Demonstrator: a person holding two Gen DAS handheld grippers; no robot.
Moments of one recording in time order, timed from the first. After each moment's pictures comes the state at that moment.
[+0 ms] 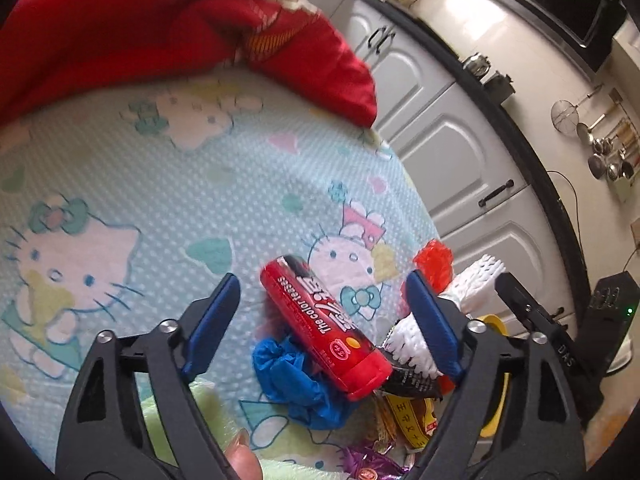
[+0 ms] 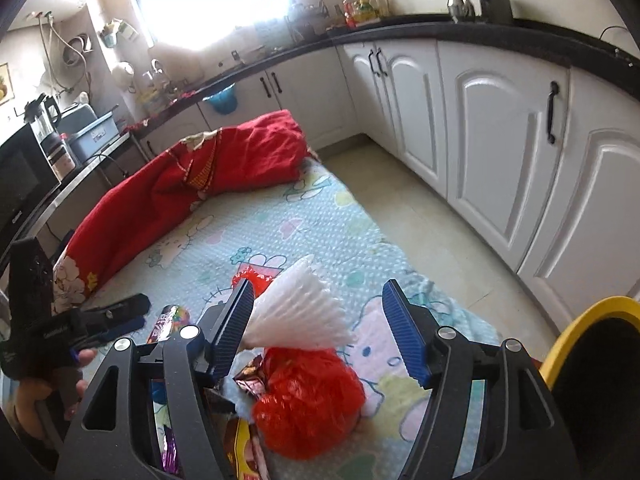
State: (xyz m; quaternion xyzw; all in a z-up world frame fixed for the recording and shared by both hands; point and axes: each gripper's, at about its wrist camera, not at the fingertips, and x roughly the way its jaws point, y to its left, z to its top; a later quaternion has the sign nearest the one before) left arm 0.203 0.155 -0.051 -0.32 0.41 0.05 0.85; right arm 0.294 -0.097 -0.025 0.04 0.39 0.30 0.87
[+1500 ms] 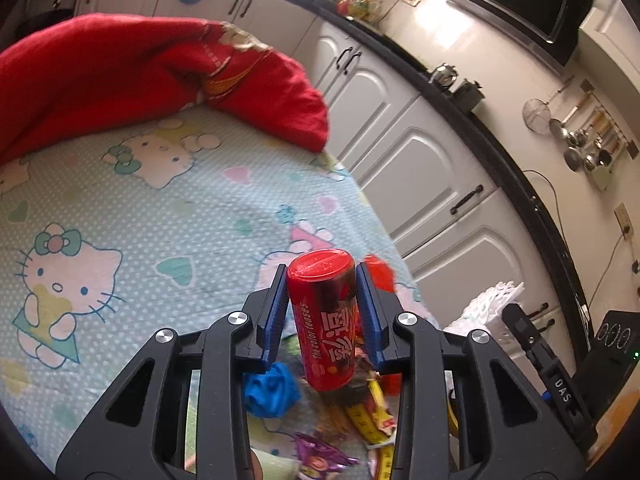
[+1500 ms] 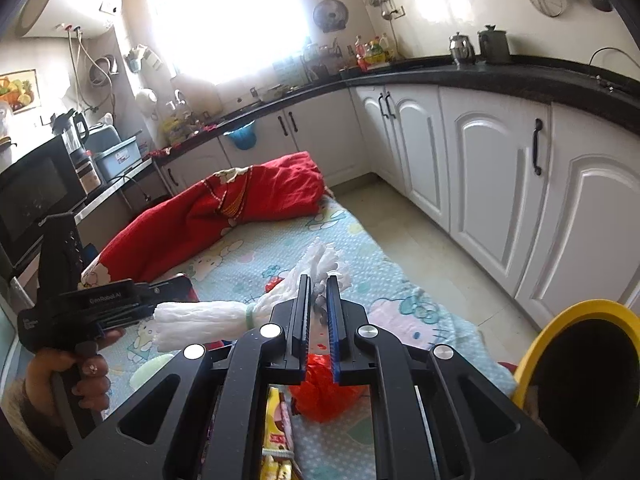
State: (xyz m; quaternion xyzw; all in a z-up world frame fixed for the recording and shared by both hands) left arm 0.190 0.121 -0.003 -0.29 0.36 0.02 0.89; right arm 0.231 -0.150 0.018 0.06 0.31 0.31 0.90
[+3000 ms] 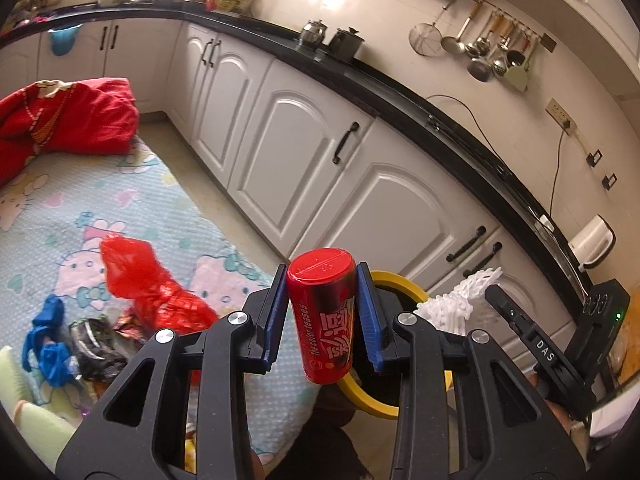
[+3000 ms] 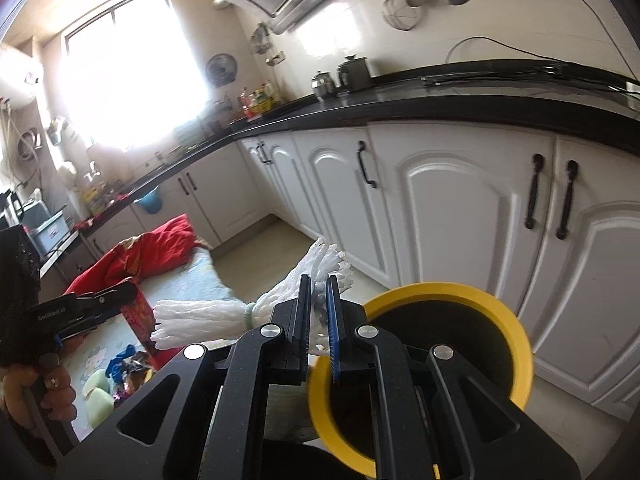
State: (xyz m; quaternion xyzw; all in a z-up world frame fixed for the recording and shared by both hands) left arm 0.219 -0.076 0.033 -0.18 0.35 -0.12 0.91; right arm 0.198 -0.360 0.026 0.13 0.28 0.13 0.94
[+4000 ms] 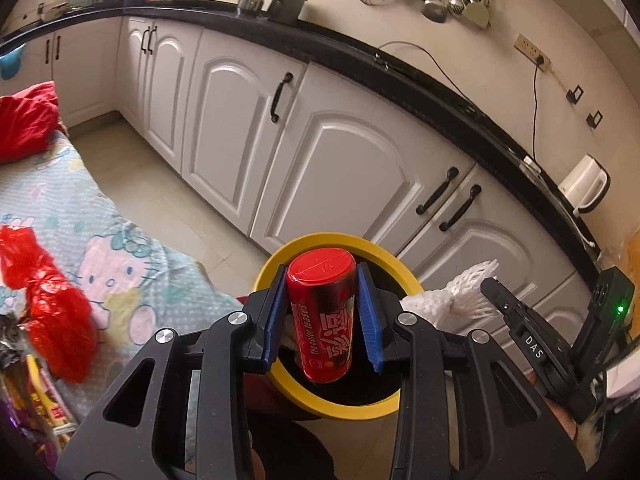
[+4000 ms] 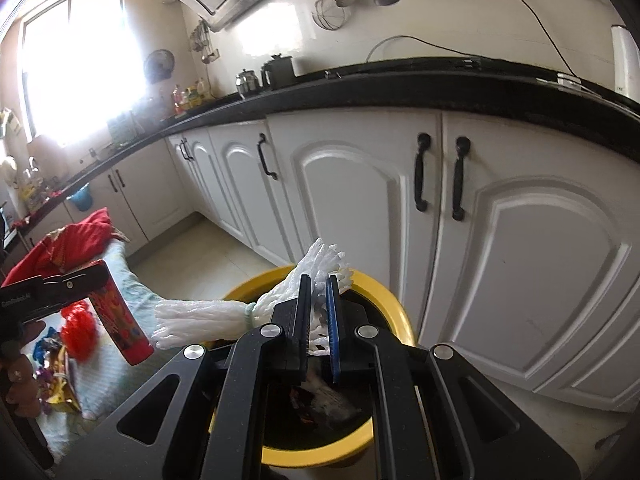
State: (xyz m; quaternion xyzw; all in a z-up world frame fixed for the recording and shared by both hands) left arm 0.240 -0.188 -0.006 -0.12 0.38 -0.18 0.90; right arm 0.177 -0.437 -0.022 0.10 0.29 0.01 0.95
